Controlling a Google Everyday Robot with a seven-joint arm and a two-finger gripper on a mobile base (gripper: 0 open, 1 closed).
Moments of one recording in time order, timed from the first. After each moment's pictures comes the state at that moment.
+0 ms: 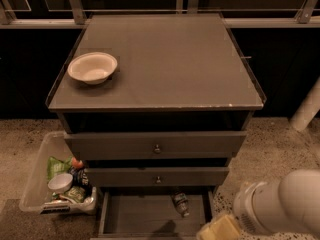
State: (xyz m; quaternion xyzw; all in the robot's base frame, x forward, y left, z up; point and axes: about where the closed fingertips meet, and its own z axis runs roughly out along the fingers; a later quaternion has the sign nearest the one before) arm 0.334 -0.169 0.696 -0.32 0.92 0.10 0.20
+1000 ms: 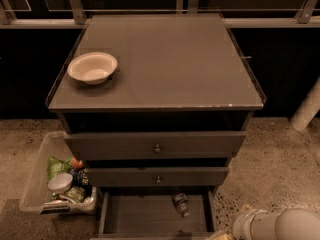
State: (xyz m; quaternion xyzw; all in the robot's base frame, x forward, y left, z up) arm 0.312 -0.178 0.611 -0.25 0.94 0.12 0.21
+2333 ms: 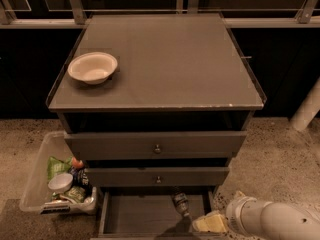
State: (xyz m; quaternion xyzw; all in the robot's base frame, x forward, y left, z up) arm 0.384 -0.192 0.548 -0.22 0.93 0.12 0.27
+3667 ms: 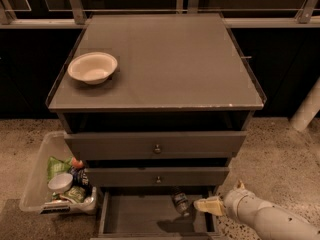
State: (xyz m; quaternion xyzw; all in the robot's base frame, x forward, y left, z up) arm 0.454 -0.219 0.507 -0.19 0.90 0.09 0.39
